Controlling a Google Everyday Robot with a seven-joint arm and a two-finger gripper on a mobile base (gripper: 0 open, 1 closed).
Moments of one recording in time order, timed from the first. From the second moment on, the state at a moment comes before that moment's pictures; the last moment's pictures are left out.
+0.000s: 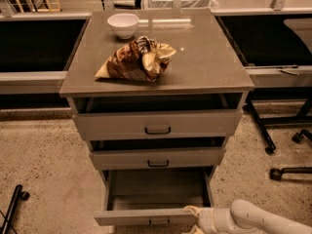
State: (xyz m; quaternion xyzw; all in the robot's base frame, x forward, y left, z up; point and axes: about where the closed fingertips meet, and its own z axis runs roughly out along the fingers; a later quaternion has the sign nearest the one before) arm 0.410 -0.131 0.260 -0.61 0.66 0.26 0.36
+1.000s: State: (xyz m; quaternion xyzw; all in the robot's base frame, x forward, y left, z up) arm 0.400 -0.133 0.189 -0.60 0.67 0.27 0.35
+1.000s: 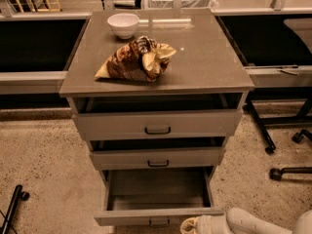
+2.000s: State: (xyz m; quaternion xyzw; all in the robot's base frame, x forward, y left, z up) arm 0.423 -0.134 0.163 -0.59 0.69 0.23 0.35
